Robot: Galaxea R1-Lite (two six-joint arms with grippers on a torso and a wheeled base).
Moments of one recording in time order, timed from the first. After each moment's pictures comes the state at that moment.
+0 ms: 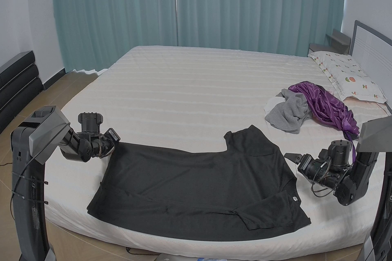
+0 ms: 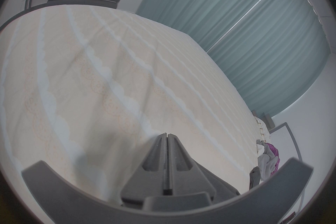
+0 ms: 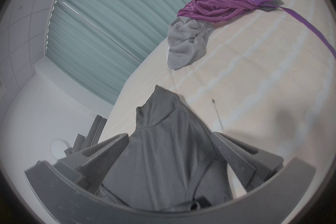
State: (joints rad) left arm 0.03 2.51 -1.34 -0.57 -0.09 -0.74; right arm 0.08 2.26 -0.41 -1.38 0.22 0.75
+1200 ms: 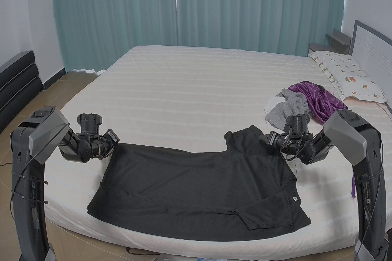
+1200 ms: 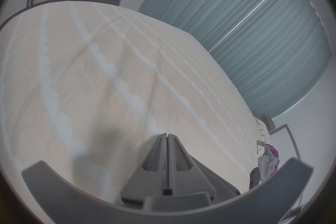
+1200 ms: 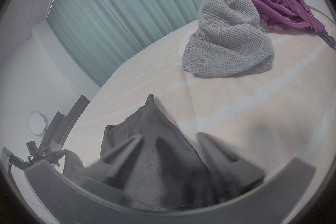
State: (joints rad) left arm 0.03 2.51 -1.33 -0.57 -0.10 -0.75; right arm 0.15 2.61 -1.42 -0.66 0.14 0.51
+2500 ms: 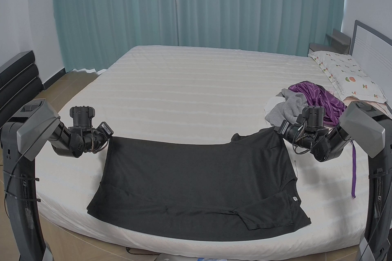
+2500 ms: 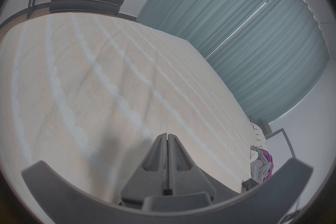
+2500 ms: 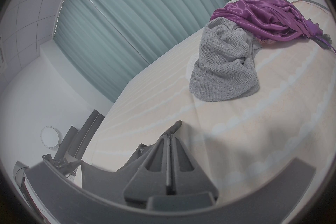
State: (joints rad) left arm 0.05 2.41 -1.27 -0.57 -0.10 -0.76; right arm 0.10 2.45 -1.22 -0.82 0.20 0.61
